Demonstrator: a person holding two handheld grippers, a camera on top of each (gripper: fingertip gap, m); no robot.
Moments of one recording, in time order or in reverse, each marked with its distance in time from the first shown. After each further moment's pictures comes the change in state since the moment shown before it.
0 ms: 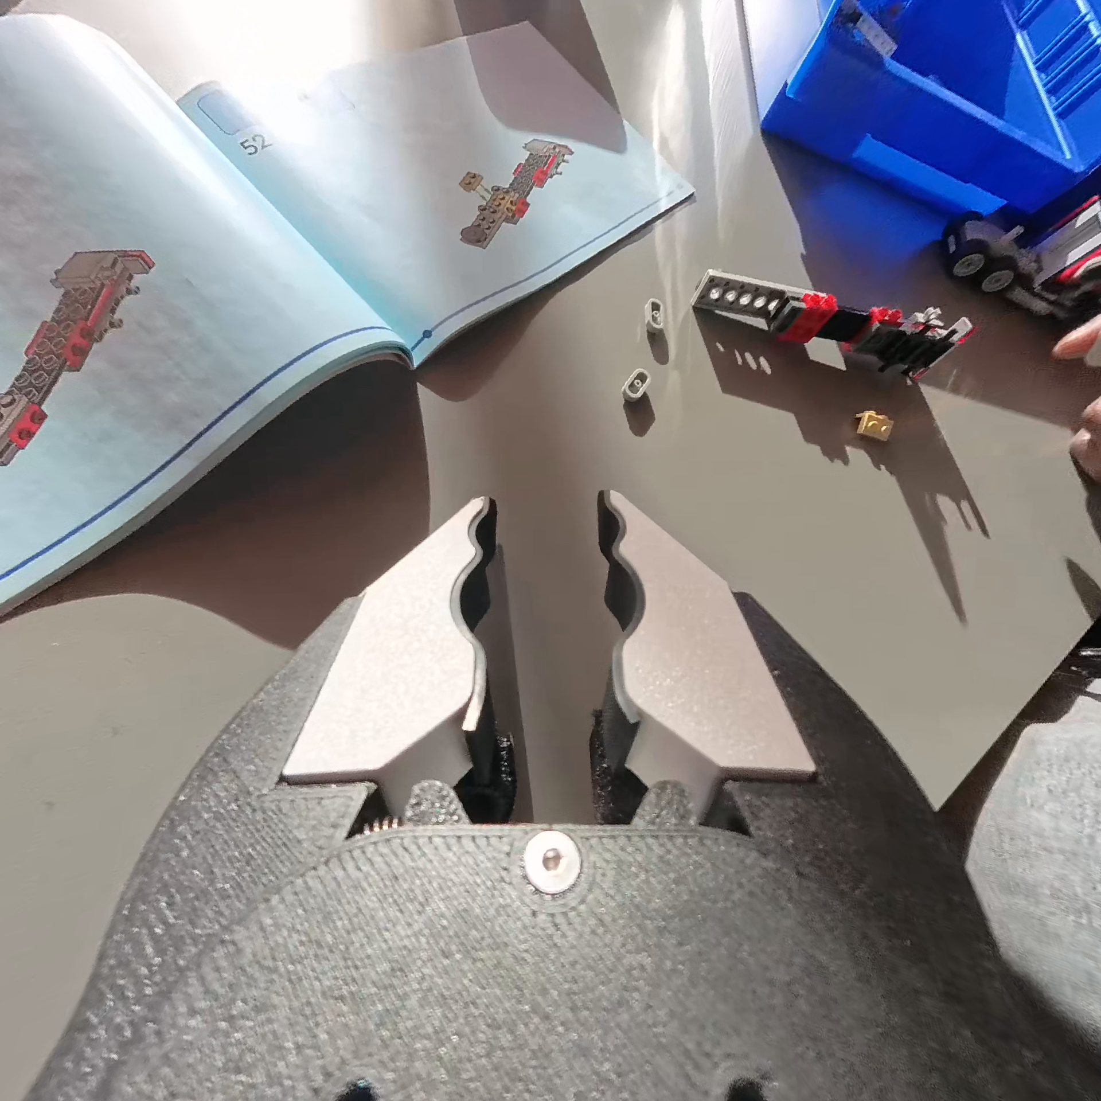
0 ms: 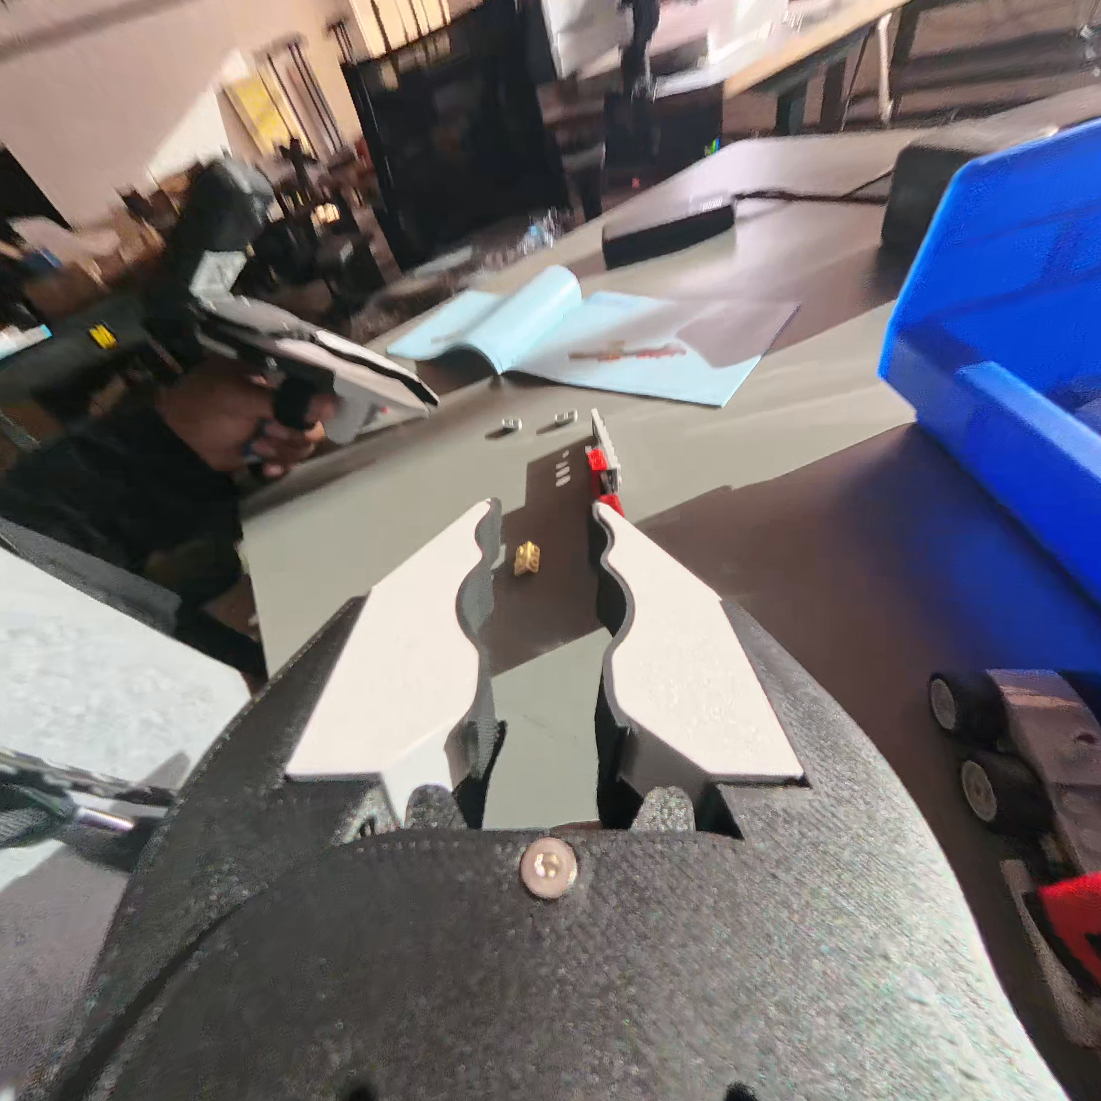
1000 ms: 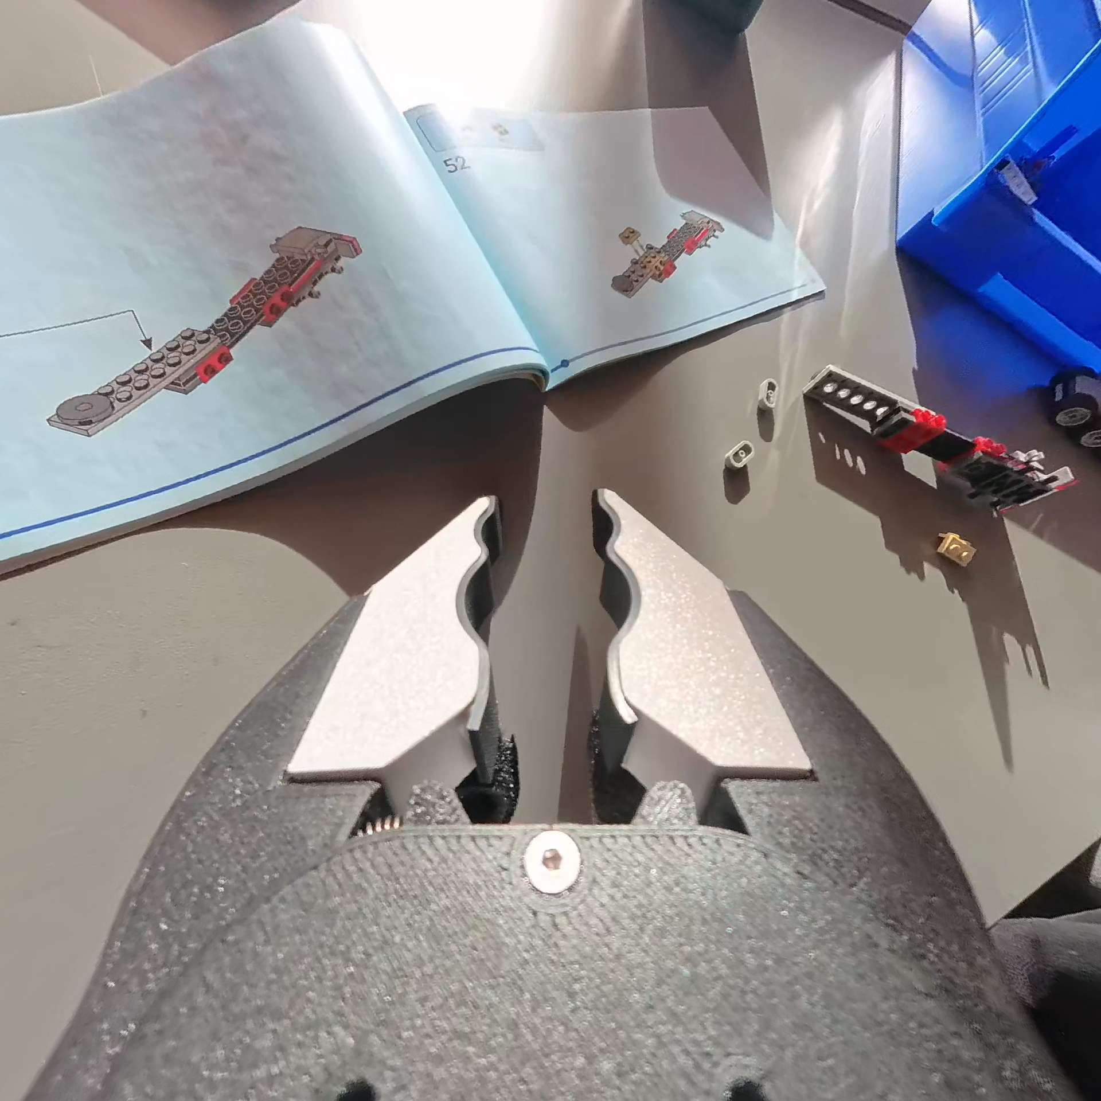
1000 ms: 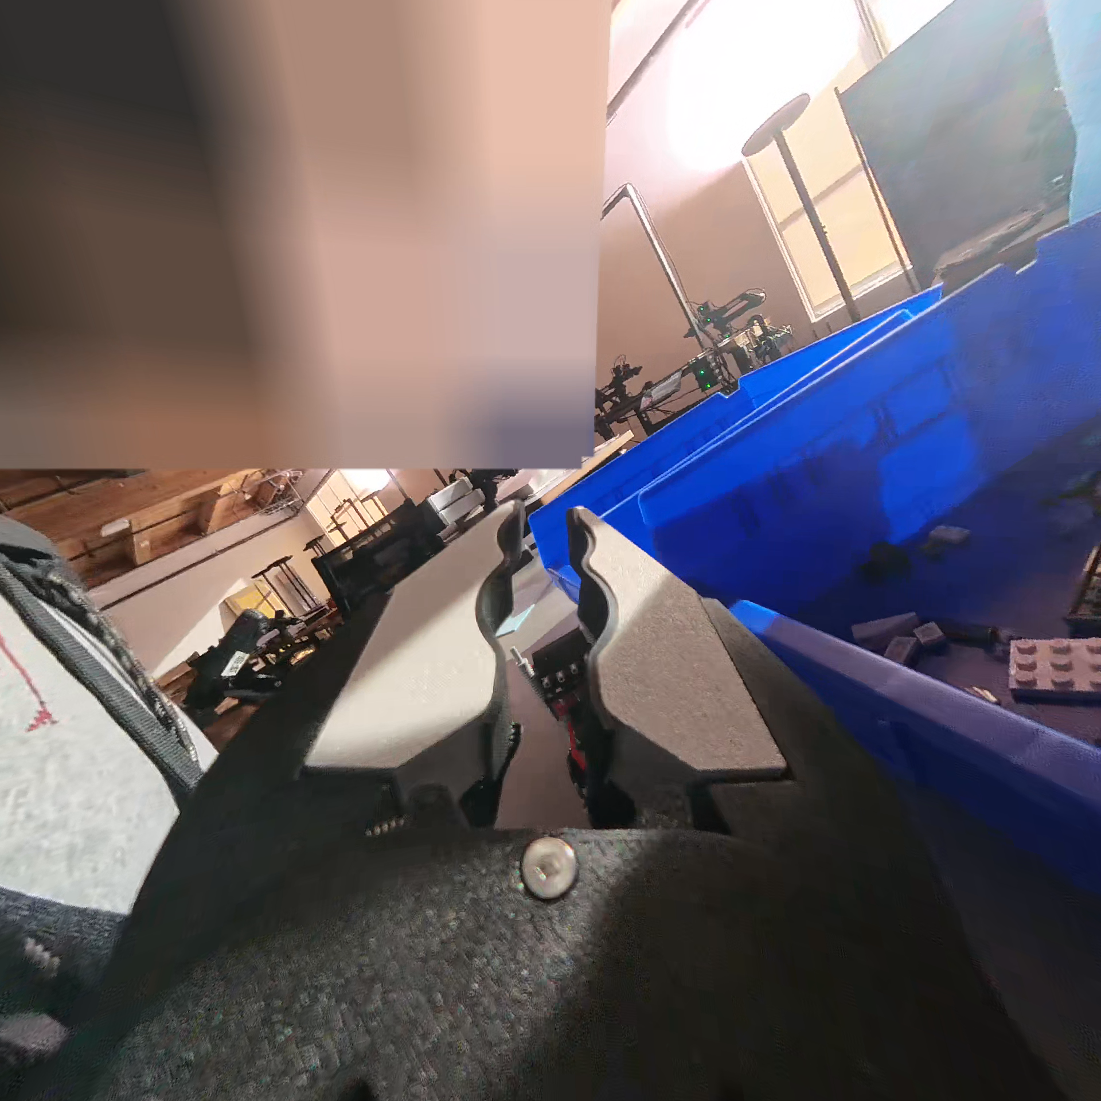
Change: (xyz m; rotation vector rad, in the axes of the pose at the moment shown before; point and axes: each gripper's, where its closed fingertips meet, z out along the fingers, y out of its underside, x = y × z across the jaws) left arm -0.035 -0.009 -0.002 0.061 -0.167 -0.193; right arm 0.120 -0.046 -0.223 0.690 0.224 0.261
